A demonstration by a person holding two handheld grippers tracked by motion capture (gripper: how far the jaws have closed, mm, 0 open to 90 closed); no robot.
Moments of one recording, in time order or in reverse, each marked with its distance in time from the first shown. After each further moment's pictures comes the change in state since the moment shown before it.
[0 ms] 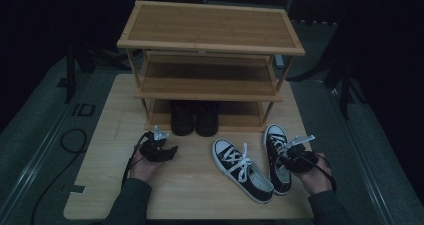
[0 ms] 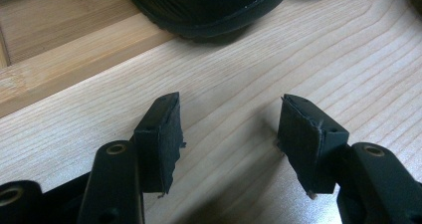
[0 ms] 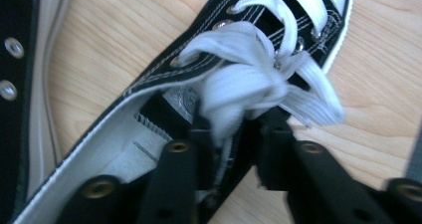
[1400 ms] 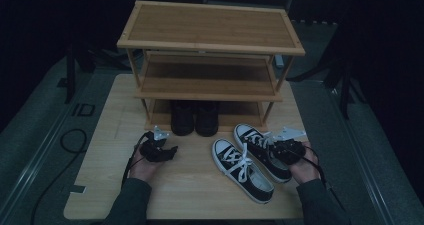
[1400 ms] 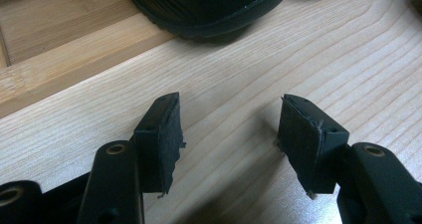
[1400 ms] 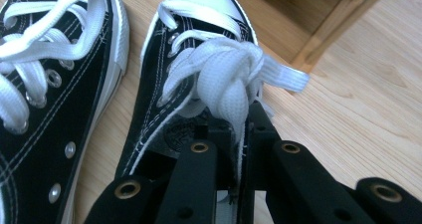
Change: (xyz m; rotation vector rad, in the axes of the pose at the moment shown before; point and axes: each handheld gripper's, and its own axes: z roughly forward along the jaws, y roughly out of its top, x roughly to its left) left arm 0.000 0.000 0.000 0.000 -0.001 0.001; right arm 0.015 0.033 0.005 -0.242 0.043 -0.141
